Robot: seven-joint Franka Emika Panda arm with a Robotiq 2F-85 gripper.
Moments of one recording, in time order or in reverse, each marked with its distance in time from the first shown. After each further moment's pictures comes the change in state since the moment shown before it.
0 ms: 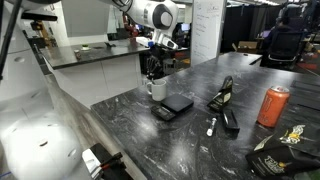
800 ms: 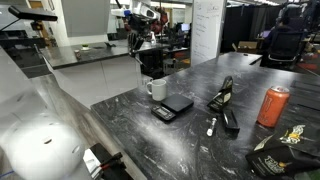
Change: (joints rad) arm 0.062 -0.180 0.064 0.073 0.012 -0.139 0.041
